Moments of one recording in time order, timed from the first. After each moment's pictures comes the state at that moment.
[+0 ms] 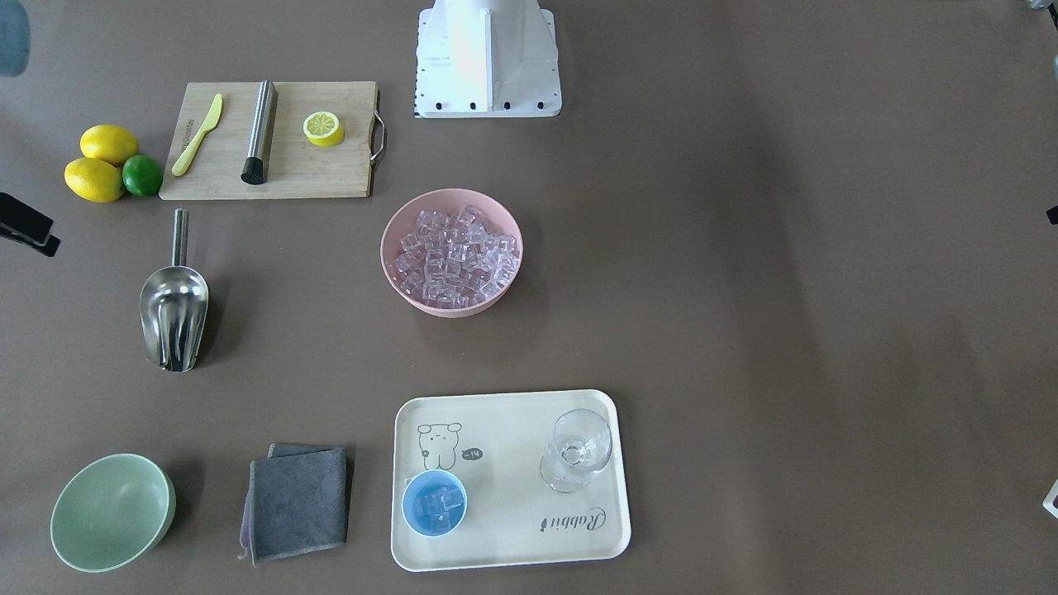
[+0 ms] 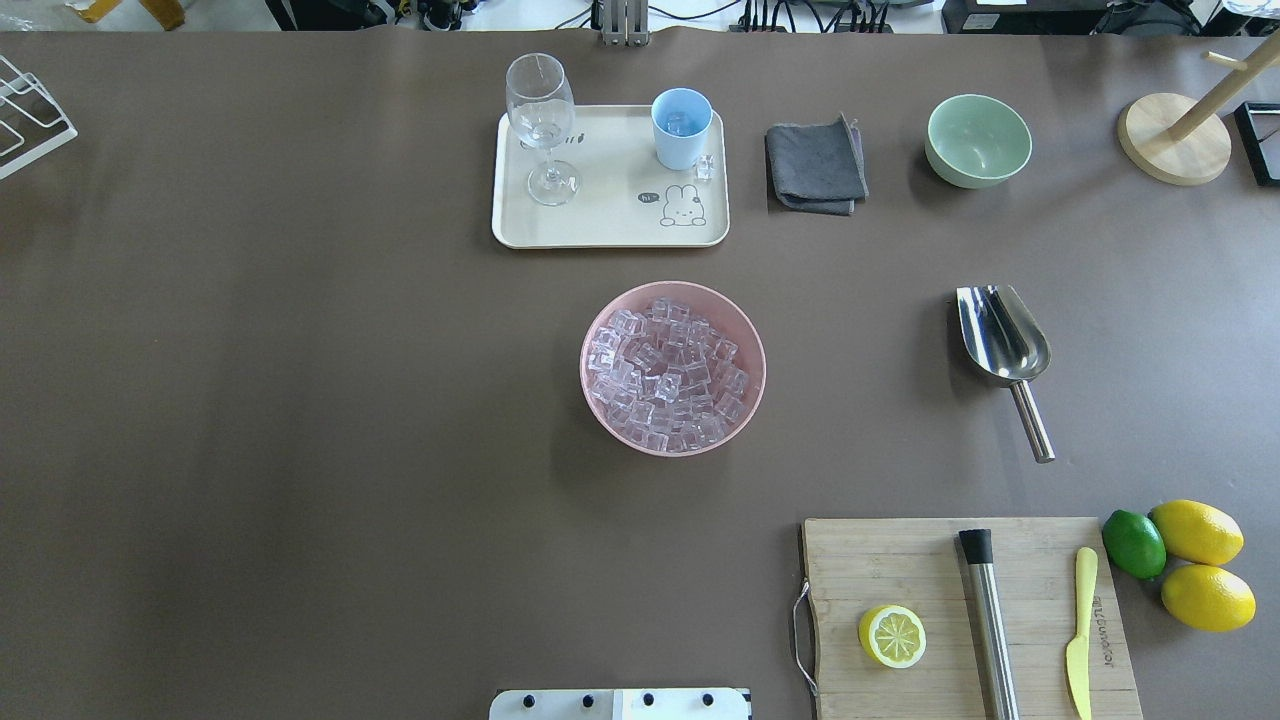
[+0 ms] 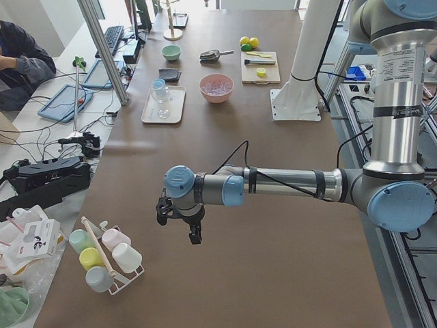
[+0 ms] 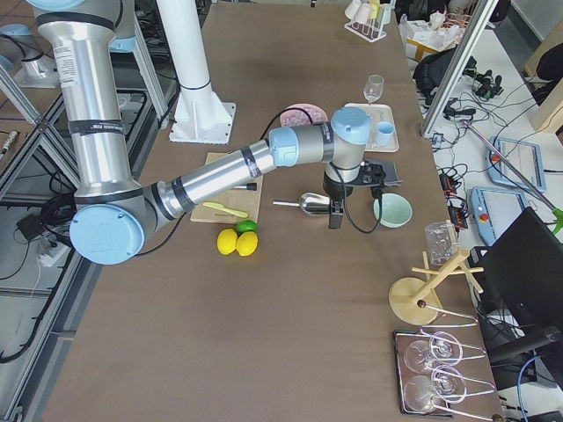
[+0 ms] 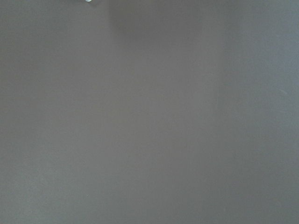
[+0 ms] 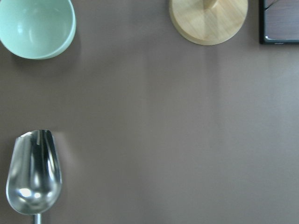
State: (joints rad) left arm -1.48 -1.53 -1.62 -1.55 -2.37 -0.13; right arm 1.44 -1.44 1.89 -1.87 2.32 0.23
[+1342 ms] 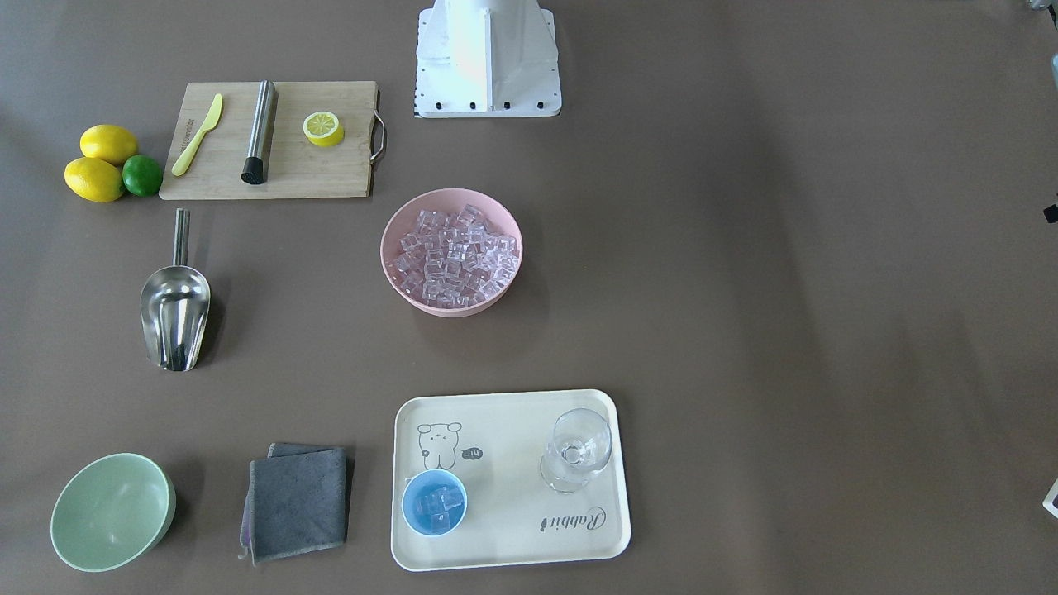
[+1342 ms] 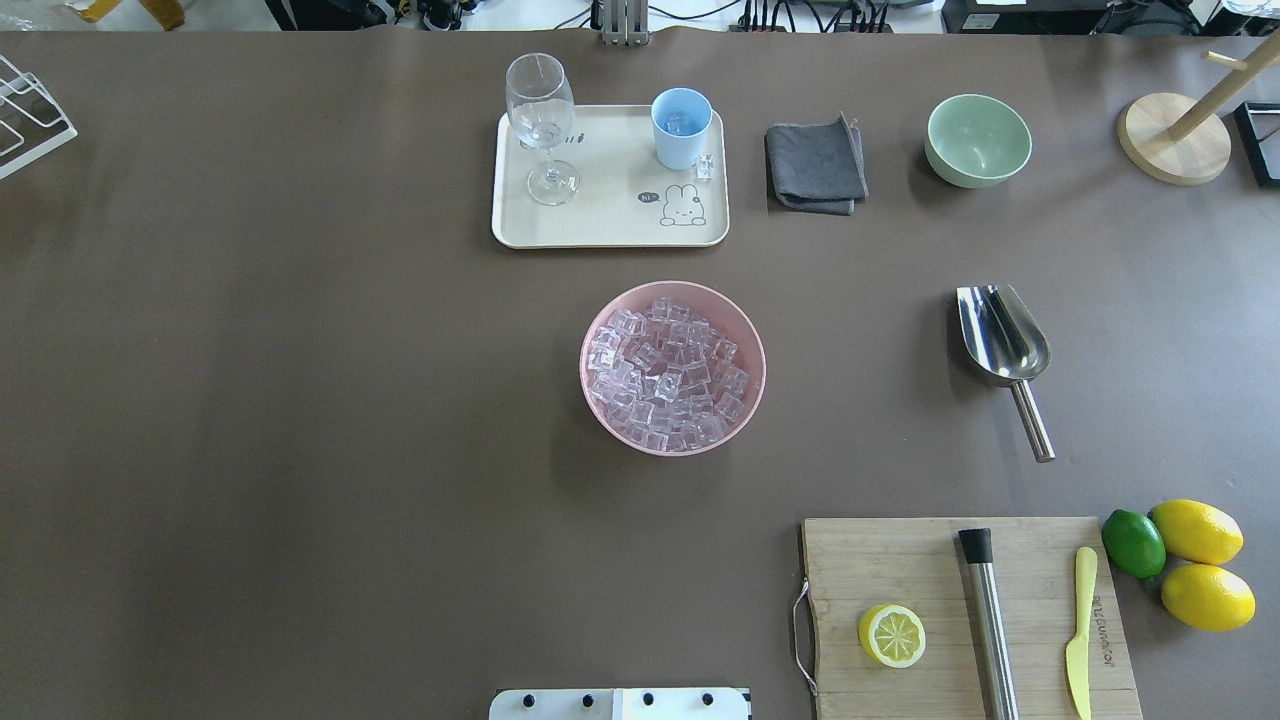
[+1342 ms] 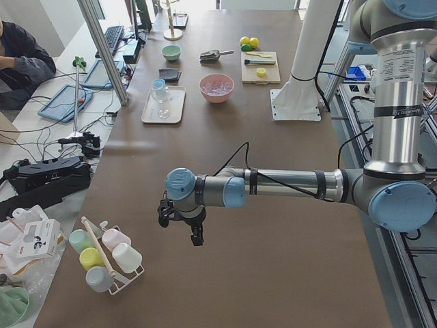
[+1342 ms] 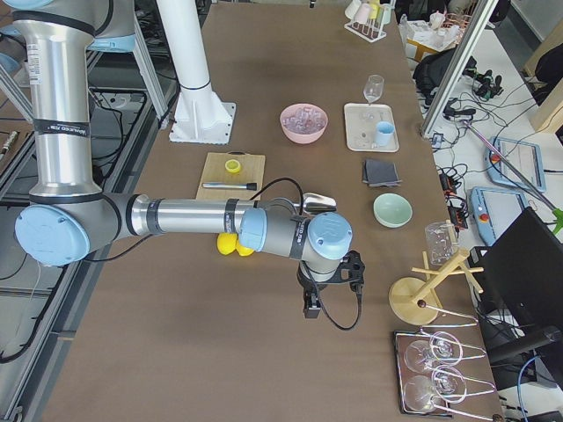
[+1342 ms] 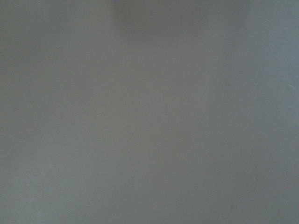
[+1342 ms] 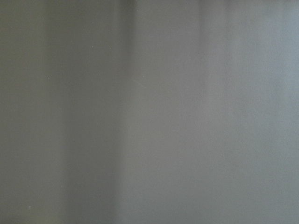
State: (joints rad) left arm -1.48 -1.53 -1.61 -1.55 -2.37 -0.13; right arm 1.64 -1.58 1.62 -1.76 2.35 -0.21
